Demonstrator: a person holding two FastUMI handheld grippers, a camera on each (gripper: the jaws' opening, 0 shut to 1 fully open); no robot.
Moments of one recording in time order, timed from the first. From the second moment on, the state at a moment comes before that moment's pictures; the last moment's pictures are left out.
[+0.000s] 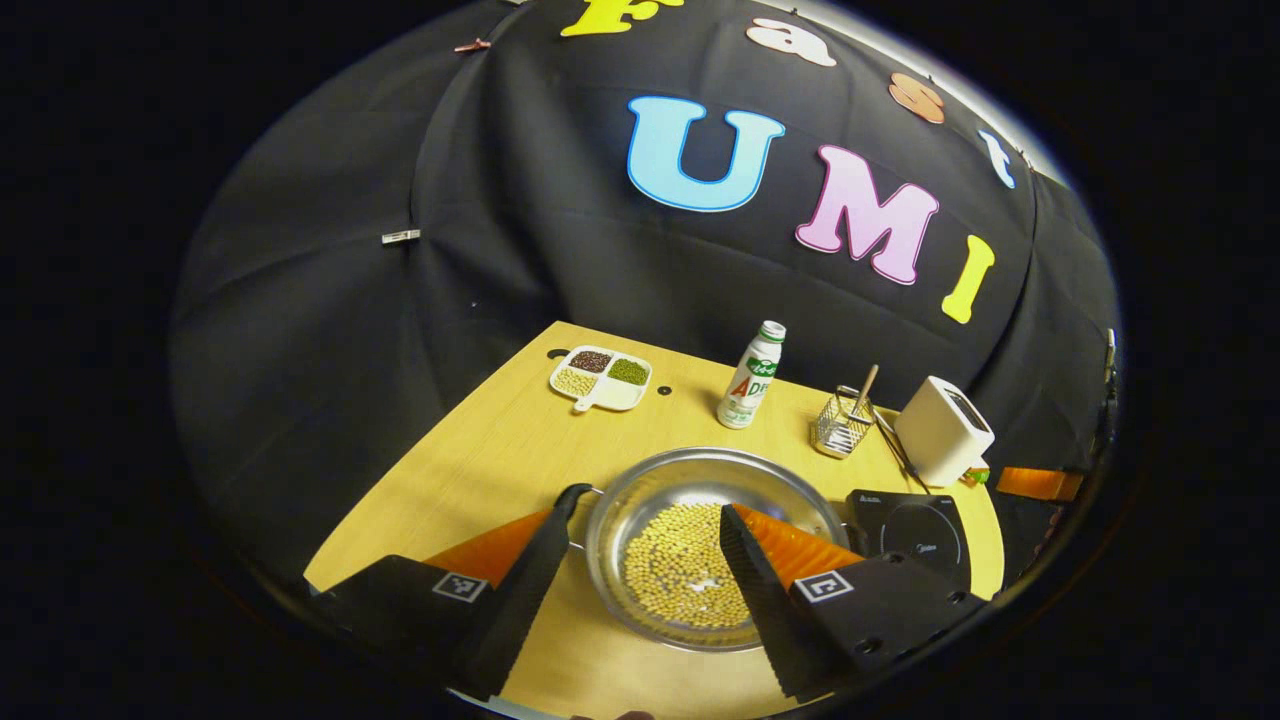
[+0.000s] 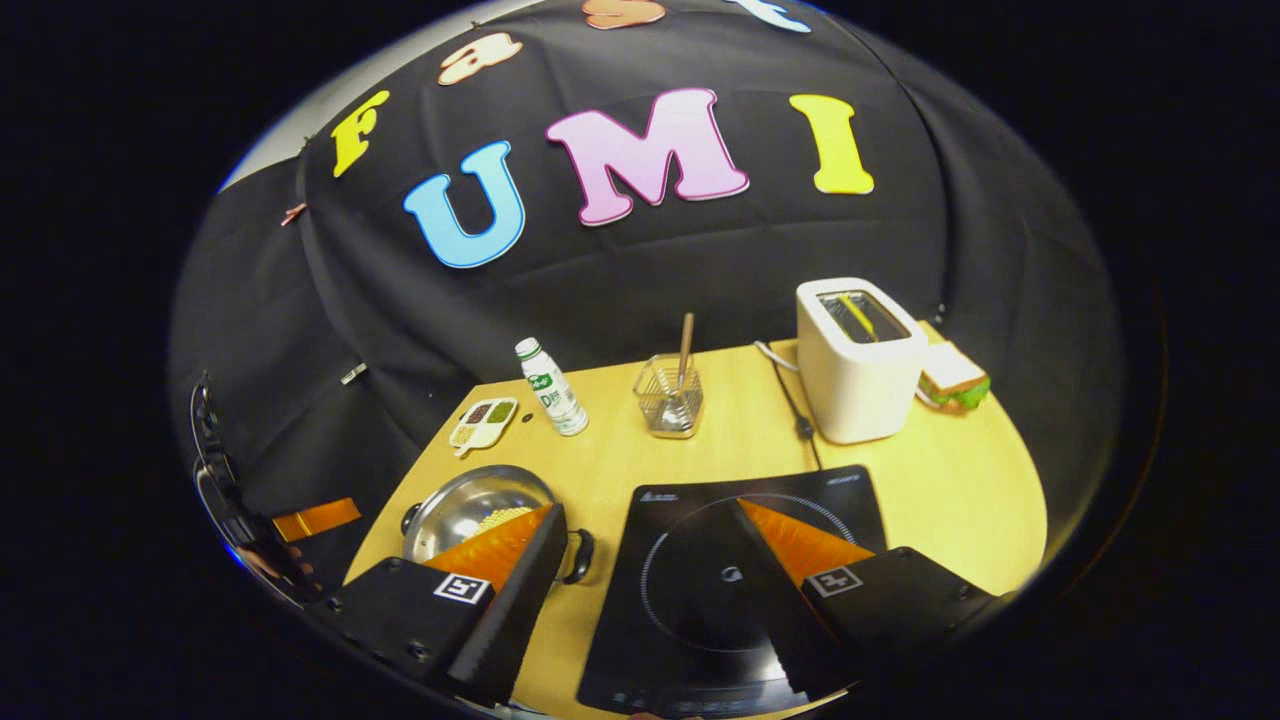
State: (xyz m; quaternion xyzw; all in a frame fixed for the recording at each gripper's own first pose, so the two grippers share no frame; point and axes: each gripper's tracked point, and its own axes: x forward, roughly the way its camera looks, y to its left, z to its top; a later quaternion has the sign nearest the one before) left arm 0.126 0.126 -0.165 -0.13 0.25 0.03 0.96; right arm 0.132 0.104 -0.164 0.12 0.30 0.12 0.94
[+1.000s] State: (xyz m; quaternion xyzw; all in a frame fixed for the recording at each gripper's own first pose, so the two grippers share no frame) left arm 0.219 0.176 -0.281 -0.17 0.27 -0.10 0.94; right arm 0.148 0.221 -0.315 0.09 0.40 0.09 0.91
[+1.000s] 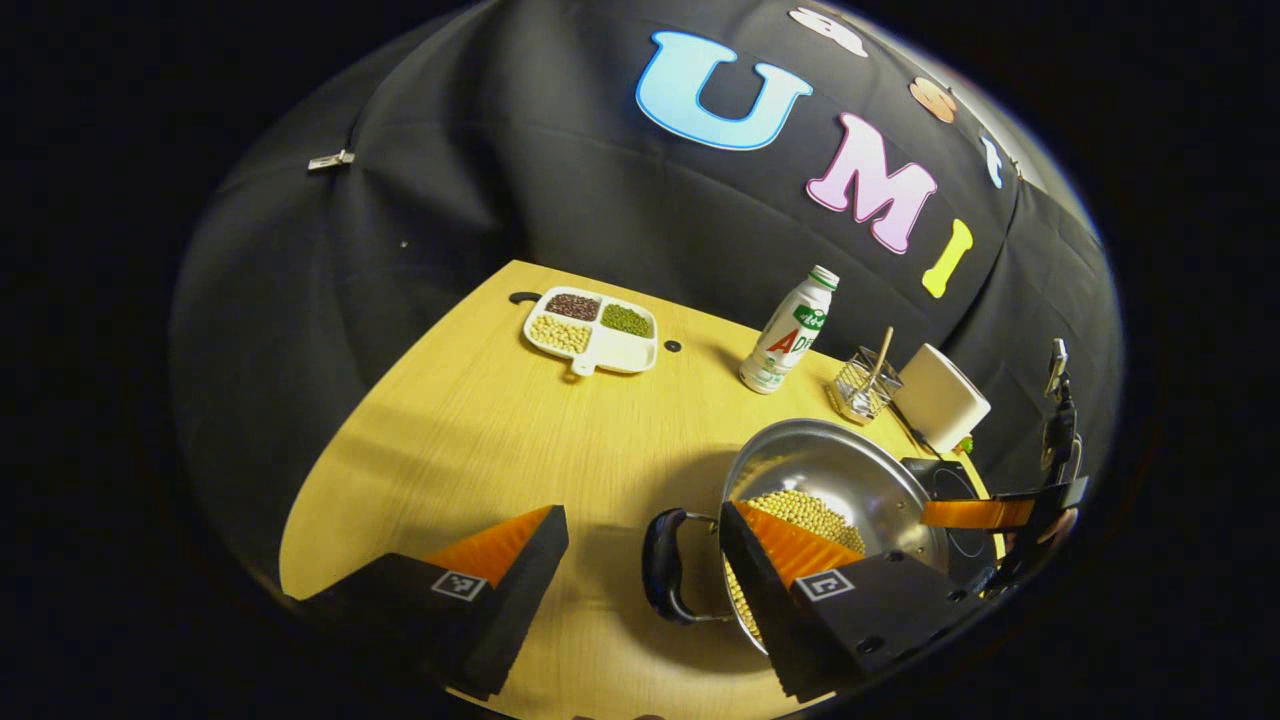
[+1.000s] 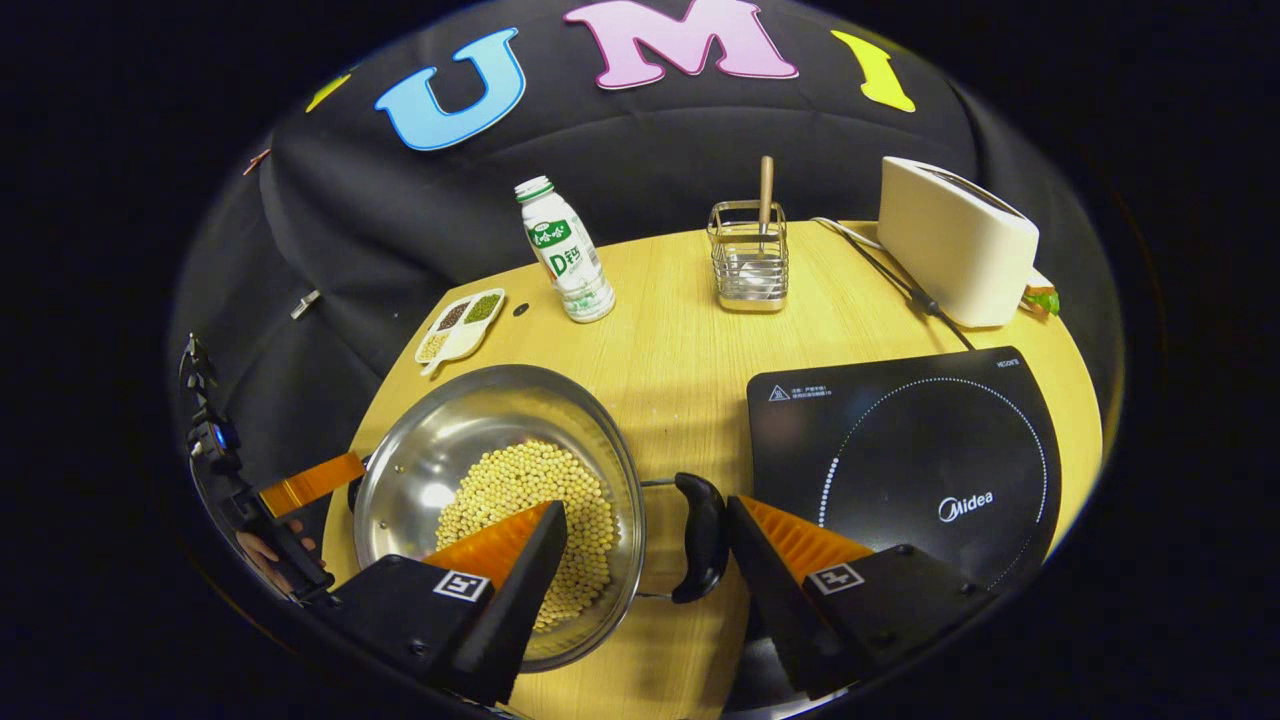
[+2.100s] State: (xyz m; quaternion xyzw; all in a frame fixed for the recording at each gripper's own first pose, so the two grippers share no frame) left arm 0.211 0.167 -0.328 -0.16 0.35 -0.12 0.91; right arm 0.147 0.248 -0.364 0.09 0.43 0.04 0.90
